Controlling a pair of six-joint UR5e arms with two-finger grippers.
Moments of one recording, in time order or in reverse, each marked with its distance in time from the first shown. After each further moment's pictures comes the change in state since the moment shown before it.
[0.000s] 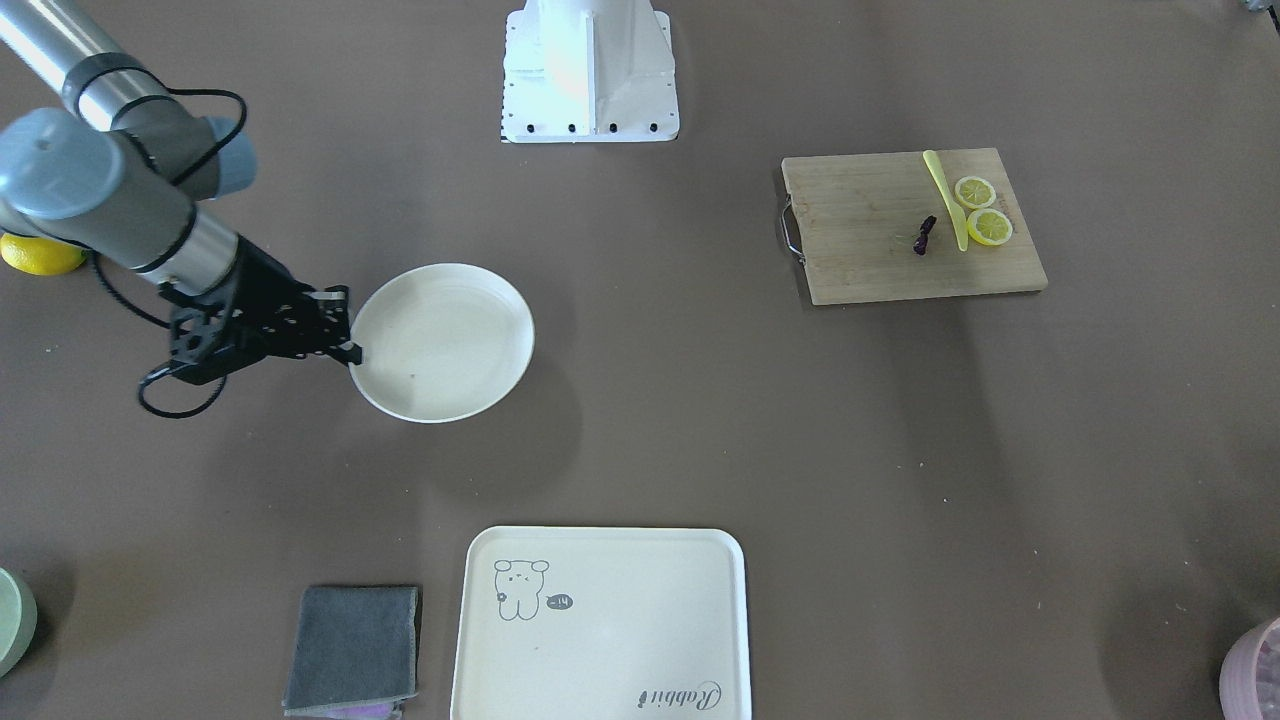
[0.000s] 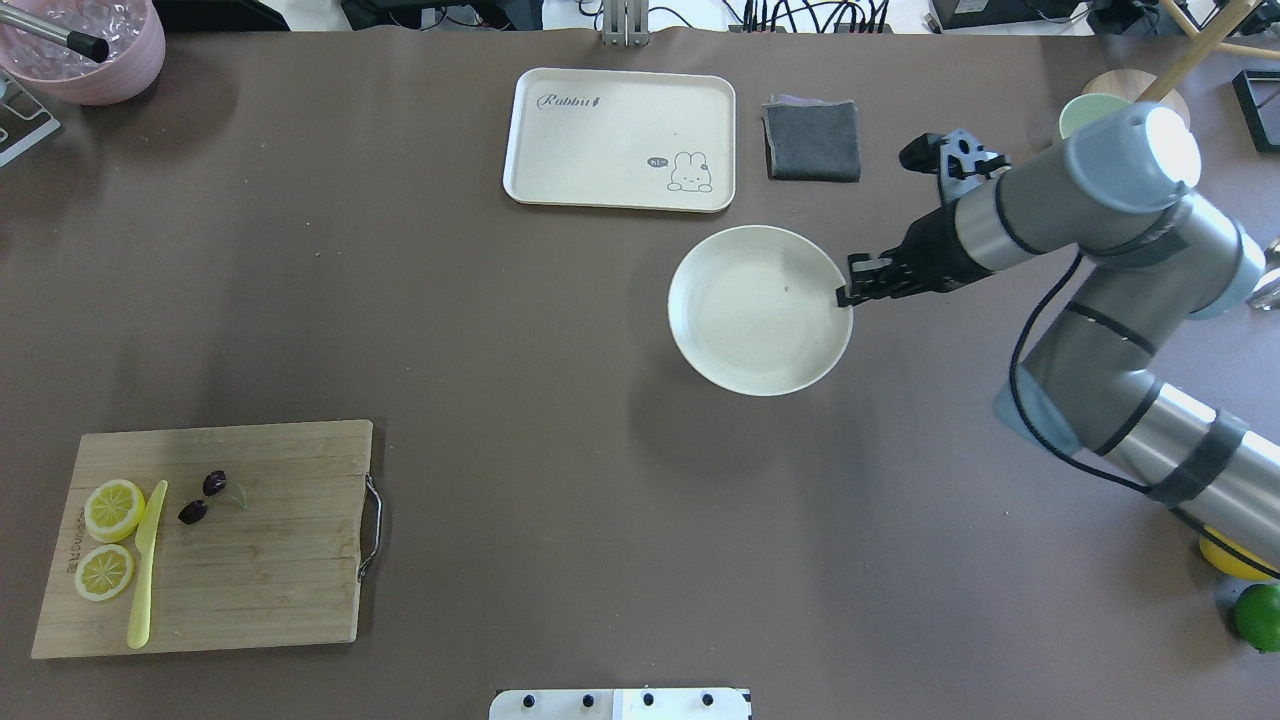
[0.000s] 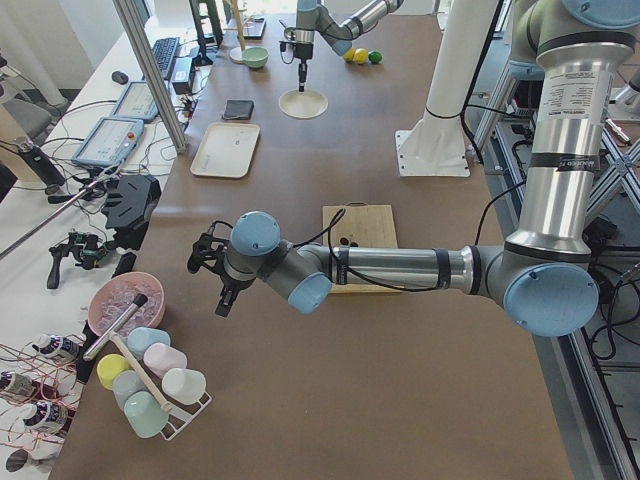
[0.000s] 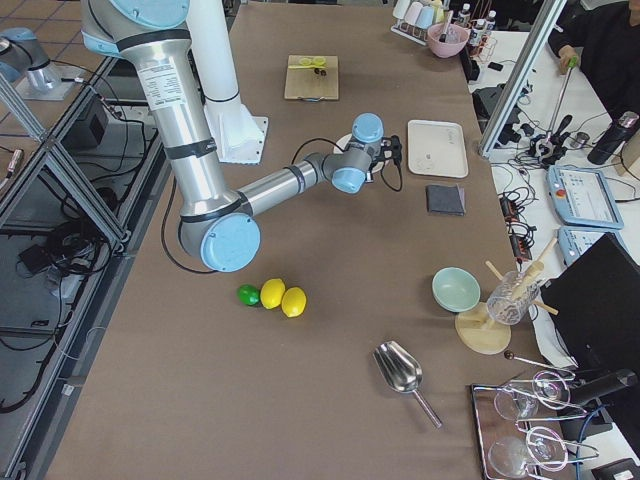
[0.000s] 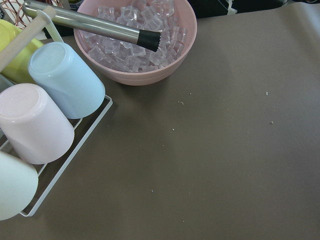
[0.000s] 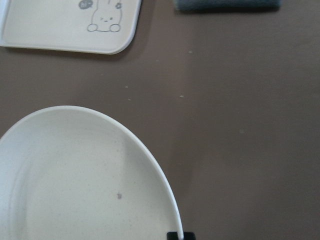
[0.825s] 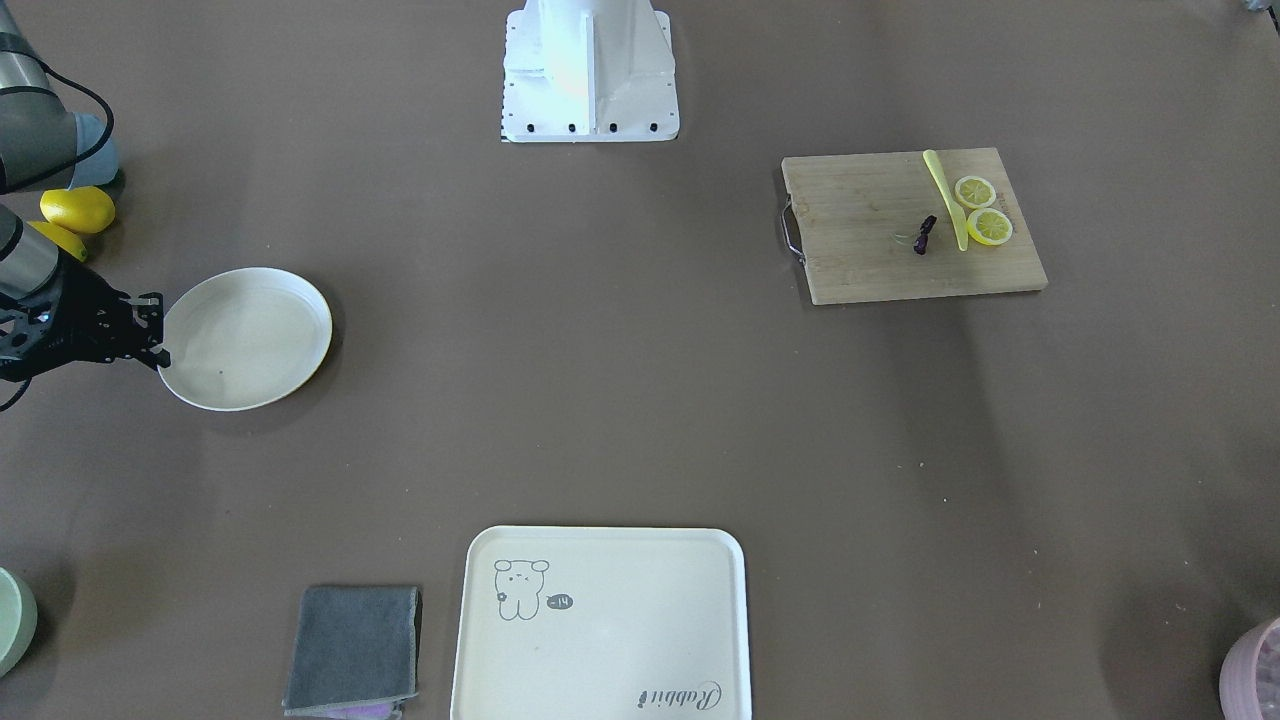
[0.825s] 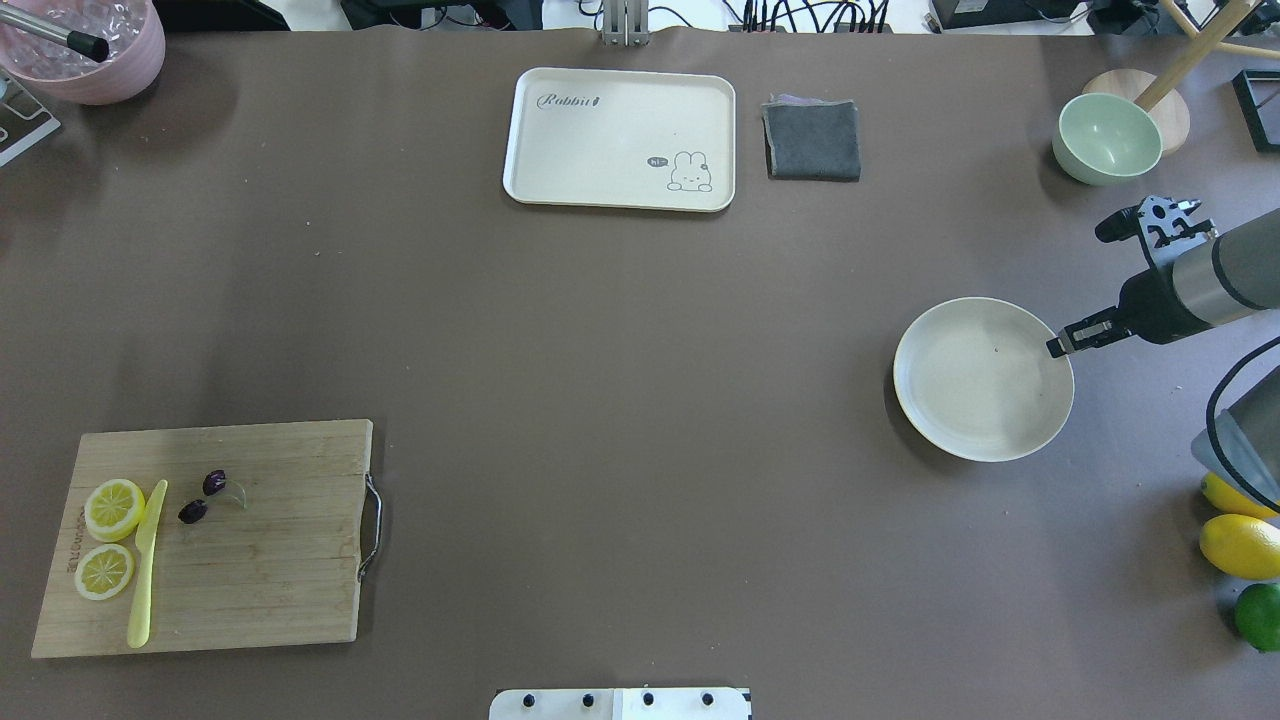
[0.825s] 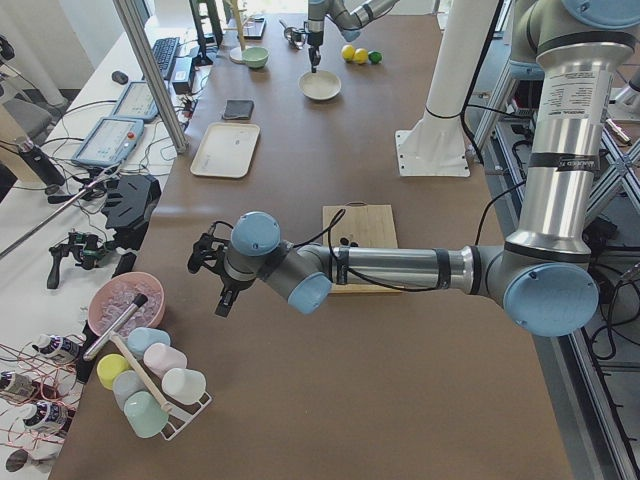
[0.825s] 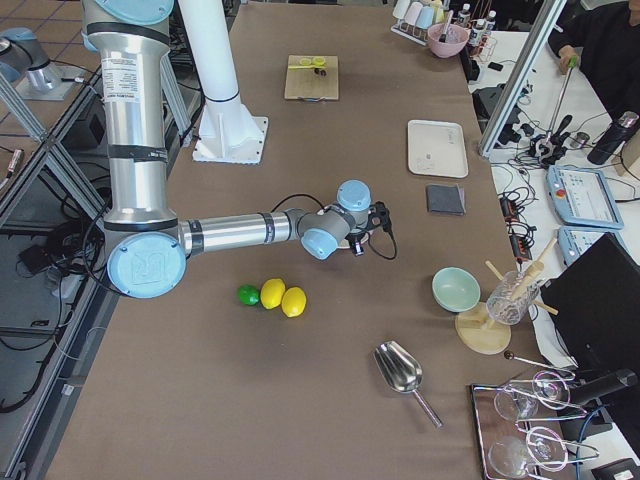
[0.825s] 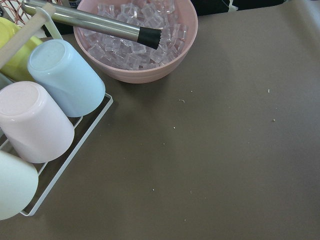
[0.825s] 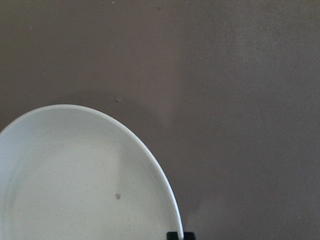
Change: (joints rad) left arm 0.002 0.001 -0.003 -0.001 0.002 0.007; right arm 0.206 -0.346 -0.020 0.033 0.139 -0.508
